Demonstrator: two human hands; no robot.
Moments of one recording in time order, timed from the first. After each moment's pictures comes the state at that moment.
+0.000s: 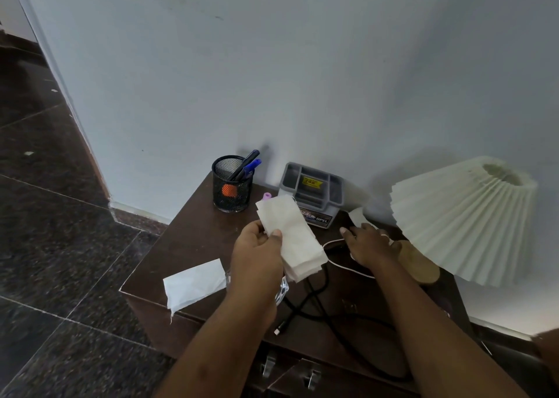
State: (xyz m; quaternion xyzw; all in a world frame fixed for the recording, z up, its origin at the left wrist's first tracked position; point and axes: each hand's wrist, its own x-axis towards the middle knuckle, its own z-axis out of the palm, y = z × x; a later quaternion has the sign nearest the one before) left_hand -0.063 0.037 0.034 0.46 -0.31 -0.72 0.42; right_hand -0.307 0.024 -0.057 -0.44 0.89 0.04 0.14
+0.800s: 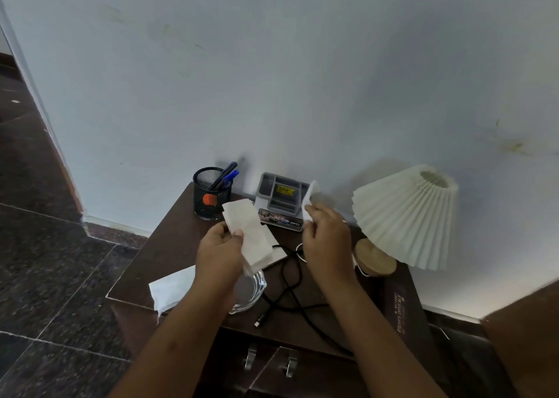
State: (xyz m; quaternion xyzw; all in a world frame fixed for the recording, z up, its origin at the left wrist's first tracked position) left_hand -0.040 0.033 0.035 0.47 -0.35 -0.70 0.41; right_hand -0.185 0.070 0.034 -0.52 0.79 -0.32 -0.09
